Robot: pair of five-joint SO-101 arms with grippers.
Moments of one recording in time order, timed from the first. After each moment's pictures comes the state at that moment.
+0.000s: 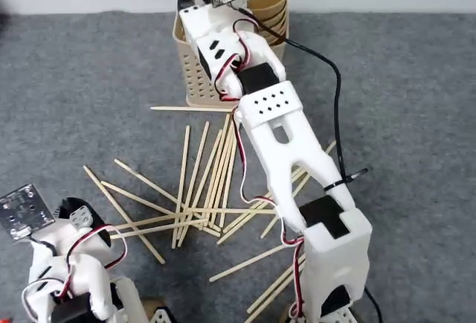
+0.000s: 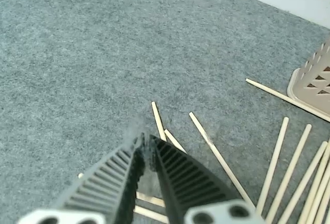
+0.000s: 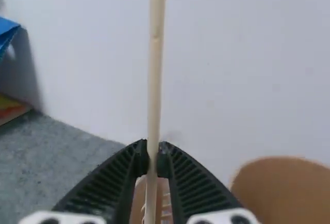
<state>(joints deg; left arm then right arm) -29.2 -101.8 68.2 81.7 16.6 -27.6 21.6 -25.1 18.9 1.2</state>
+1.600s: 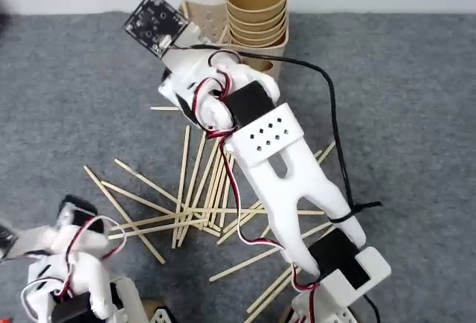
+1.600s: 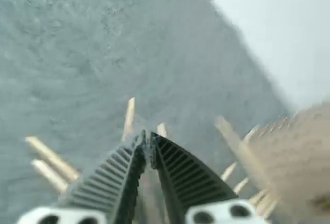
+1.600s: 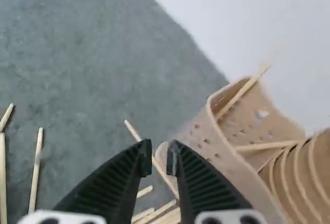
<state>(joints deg) -29.2 -101.7 68.2 77.1 50.1 -37.3 4.5 -20.9 60.0 21.9</state>
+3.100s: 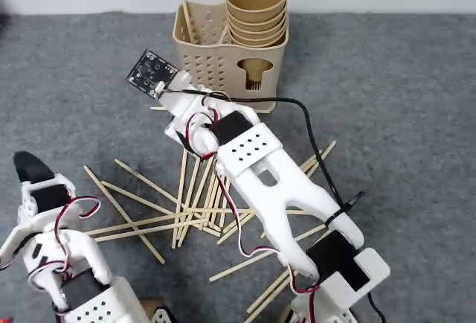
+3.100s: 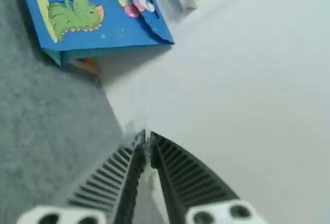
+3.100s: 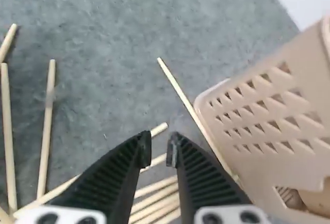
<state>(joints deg) -36.8 -100.4 96.8 14.7 67.0 -39.6 4.5 3.6 45.3 22.3</state>
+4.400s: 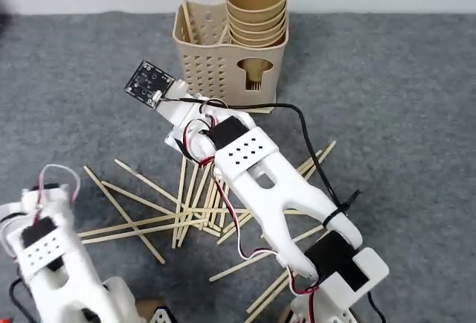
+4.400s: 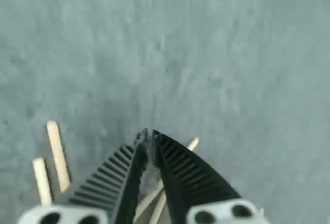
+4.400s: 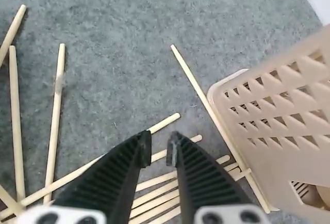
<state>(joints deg) -39.2 -40.7 71.3 36.5 71.5 -40.1 4.5 6.2 45.3 22.6</state>
